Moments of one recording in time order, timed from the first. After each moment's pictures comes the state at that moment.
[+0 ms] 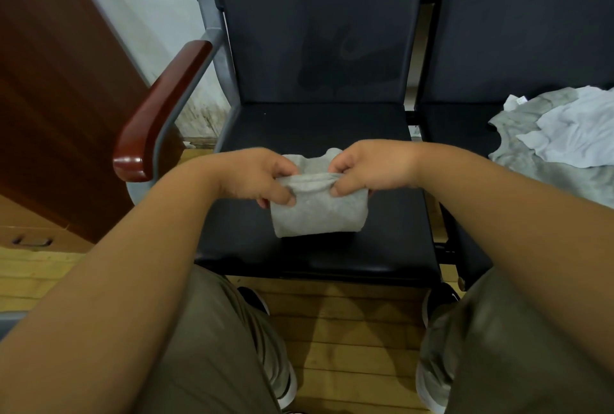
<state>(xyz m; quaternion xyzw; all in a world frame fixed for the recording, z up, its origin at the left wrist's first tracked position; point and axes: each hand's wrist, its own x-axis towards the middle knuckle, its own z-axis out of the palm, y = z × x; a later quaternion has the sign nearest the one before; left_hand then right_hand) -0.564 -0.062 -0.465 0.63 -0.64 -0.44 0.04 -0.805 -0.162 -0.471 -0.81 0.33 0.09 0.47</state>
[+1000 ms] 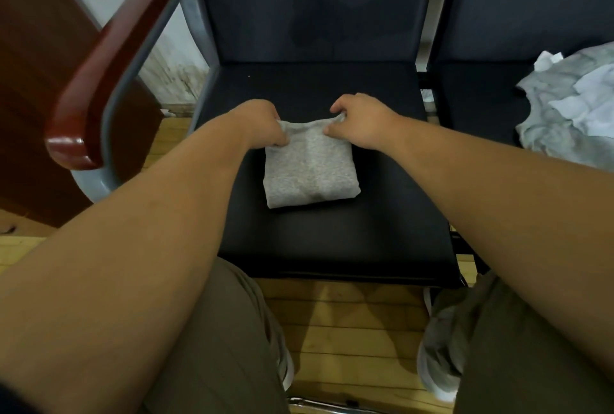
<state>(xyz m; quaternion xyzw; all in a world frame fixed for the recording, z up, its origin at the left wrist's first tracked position) -0.546 -0.177 -0.549 0.80 -0.54 -0.24 0.01 -0.751 -0.260 -0.575 -0.82 0.49 -0.03 0.29</state>
